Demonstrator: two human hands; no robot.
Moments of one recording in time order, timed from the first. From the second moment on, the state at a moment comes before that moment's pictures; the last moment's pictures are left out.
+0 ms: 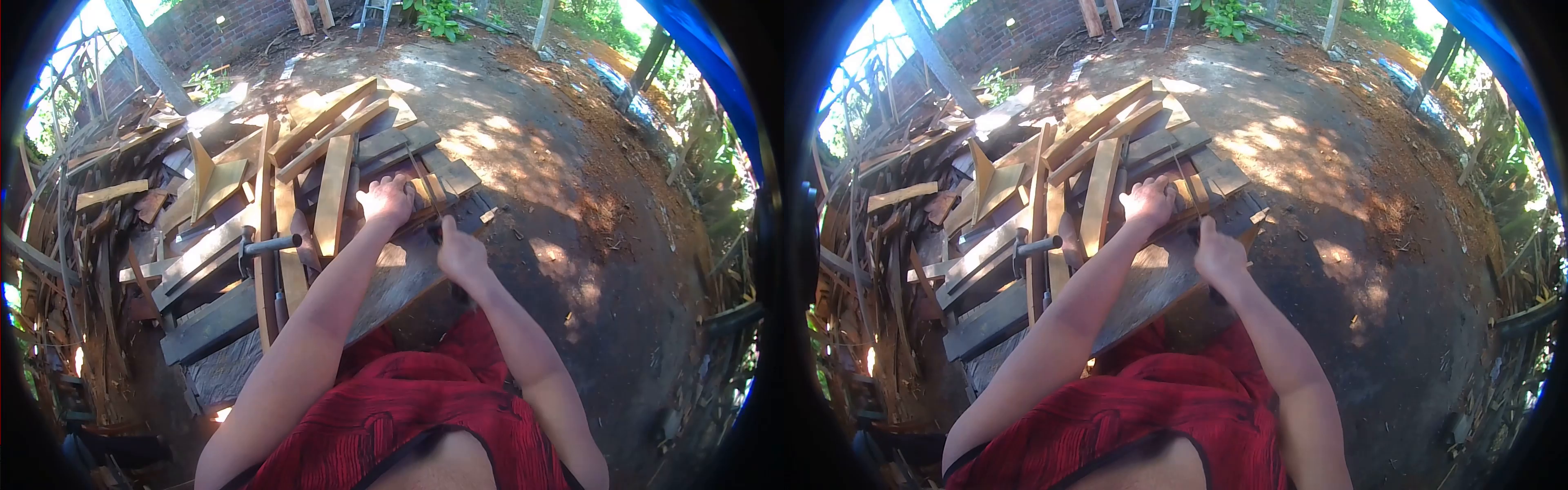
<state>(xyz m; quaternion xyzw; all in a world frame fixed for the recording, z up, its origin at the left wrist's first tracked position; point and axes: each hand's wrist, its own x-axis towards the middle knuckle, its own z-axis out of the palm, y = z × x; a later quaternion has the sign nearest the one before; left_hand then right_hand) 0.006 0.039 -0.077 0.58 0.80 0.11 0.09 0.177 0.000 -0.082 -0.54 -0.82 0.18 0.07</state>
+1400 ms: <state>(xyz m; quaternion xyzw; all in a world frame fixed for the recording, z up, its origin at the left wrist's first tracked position) 0.013 0.046 -0.080 0.59 0.80 0.12 0.07 0.234 -0.066 -0.072 -0.54 -0.81 0.24 0.04</state>
